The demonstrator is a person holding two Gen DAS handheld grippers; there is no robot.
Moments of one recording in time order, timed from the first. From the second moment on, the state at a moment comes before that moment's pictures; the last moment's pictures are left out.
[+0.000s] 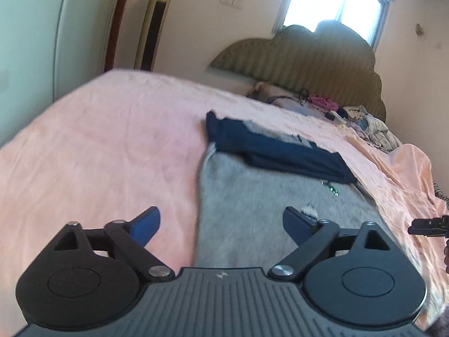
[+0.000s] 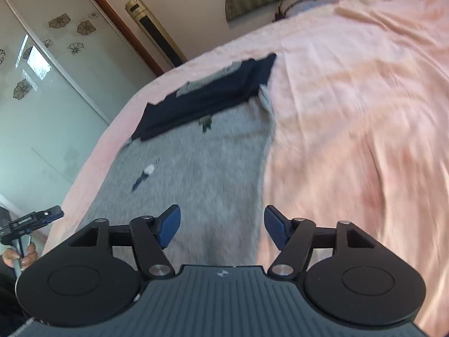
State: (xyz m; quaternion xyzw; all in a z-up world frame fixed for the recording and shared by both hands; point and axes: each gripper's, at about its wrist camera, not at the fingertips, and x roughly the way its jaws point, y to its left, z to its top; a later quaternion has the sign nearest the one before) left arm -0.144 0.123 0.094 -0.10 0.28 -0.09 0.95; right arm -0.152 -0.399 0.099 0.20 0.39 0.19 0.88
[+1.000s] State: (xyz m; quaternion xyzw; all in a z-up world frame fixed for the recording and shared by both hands) left arm -0.145 0.000 0.023 0.03 0.36 -0.05 0.93; right arm -0.151 -0.251 0.037 -0.02 0.35 0.06 0.93
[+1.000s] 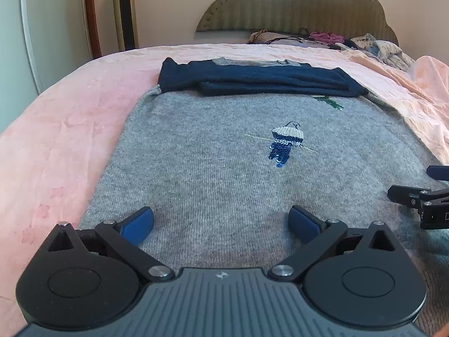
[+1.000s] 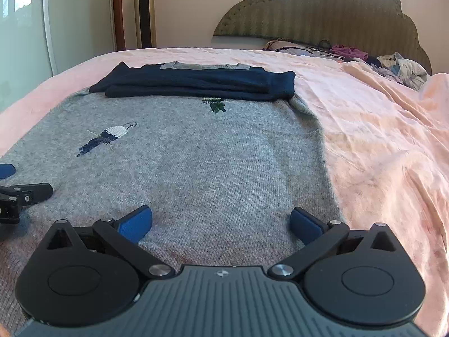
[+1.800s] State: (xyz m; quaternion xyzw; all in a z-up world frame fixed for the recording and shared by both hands) left arm -0.154 0.001 0.024 0.03 0.35 -0.05 0.93; right arm -0.156 -0.253 0.037 -0.01 0.35 0.06 0.94
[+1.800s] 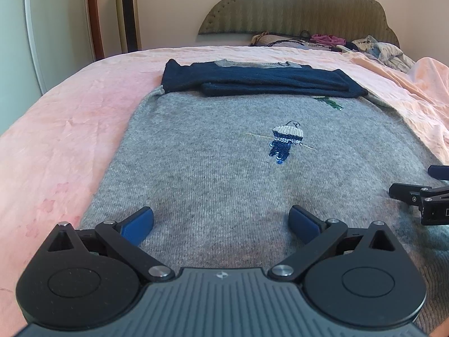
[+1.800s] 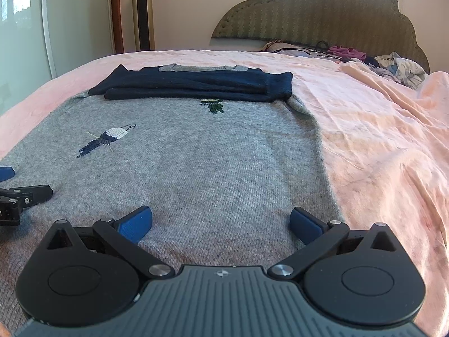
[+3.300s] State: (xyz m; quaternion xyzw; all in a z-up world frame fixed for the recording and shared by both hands) left arm 0.014 0.014 0.024 0.04 0.37 -0.05 0.93; right arm 0.014 -0.272 0.028 0.00 0.36 0.04 0.93
